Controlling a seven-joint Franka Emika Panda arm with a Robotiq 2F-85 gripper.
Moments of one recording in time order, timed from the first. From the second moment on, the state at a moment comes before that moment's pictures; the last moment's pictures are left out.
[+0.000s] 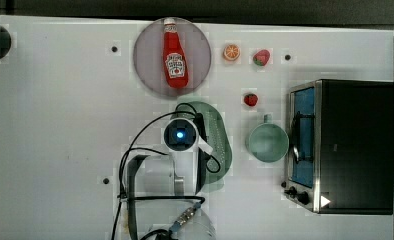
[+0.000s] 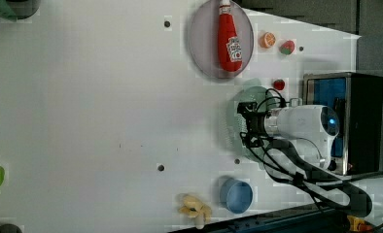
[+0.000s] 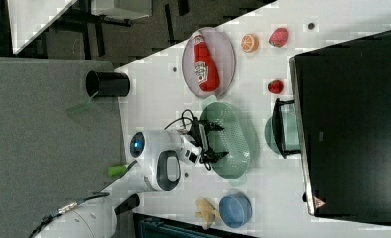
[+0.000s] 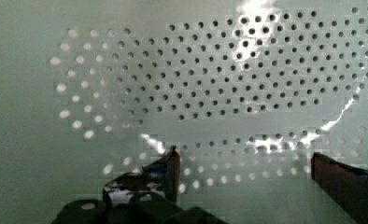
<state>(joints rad) 0.09 0.41 0.03 -2.42 0.06 1.18 0.67</state>
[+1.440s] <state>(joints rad) 0.42 0.50 0.09 -2.19 0.17 1.08 1.11</state>
